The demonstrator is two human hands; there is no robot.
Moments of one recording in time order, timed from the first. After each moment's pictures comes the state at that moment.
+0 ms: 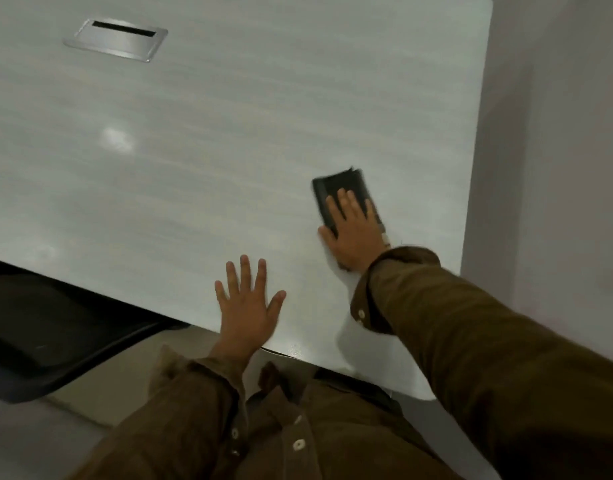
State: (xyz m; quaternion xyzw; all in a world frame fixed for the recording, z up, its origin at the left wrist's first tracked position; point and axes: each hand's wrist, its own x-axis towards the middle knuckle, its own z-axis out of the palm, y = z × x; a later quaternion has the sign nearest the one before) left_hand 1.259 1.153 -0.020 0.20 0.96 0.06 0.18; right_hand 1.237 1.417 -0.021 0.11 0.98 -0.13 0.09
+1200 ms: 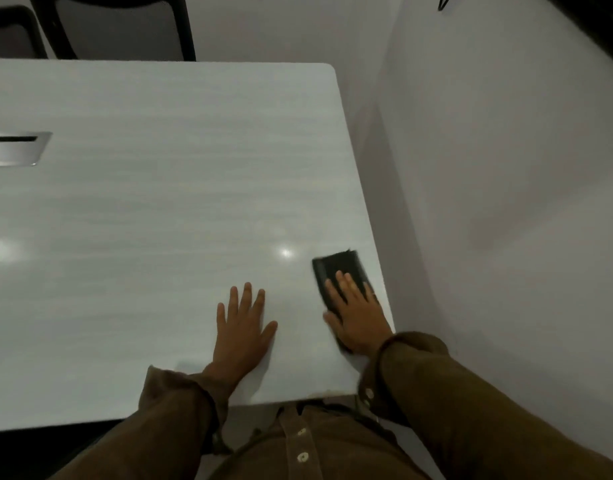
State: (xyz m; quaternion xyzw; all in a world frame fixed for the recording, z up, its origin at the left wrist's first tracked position) left_hand 1.232 1.218 -0.008 0.42 0.89 0.06 0.19; right_hand 1.406 1.425 -0.013 0.25 0.96 -0.11 0.07
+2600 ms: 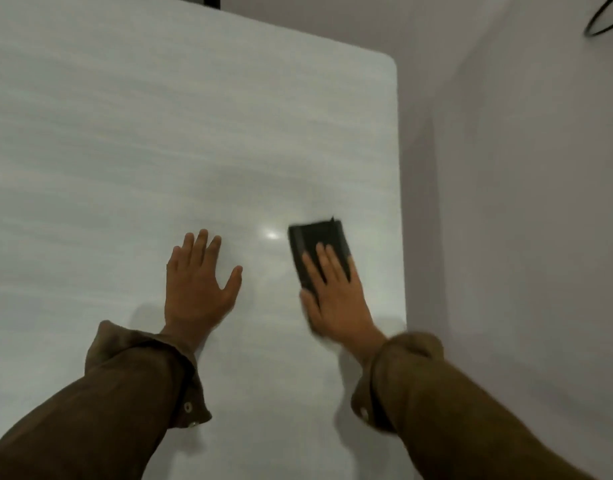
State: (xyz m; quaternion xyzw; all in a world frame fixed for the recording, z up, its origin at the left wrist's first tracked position) left_hand 1.035 1.336 -0.032 0.29 0.94 0.18 0.04; right_hand 1.203 1.538 -0.025 0.16 0.98 -0.08 0.00
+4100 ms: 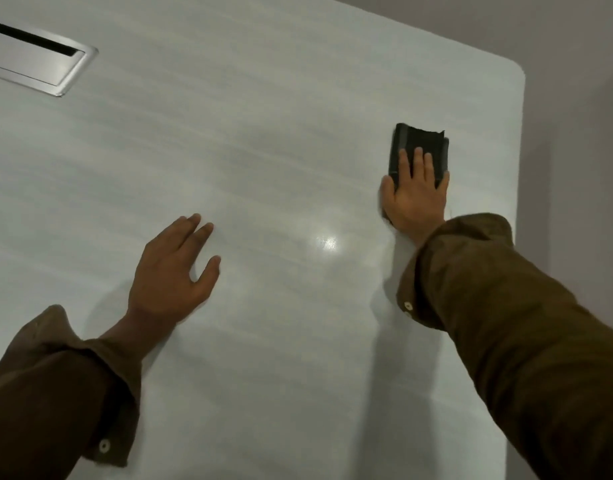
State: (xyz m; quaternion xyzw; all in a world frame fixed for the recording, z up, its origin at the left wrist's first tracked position) left_hand 0.921 1.232 -0.049 0.29 0.93 0.23 -0.04; right_hand 0.971 1.644 -0.031 0.29 0.96 -0.03 0.01
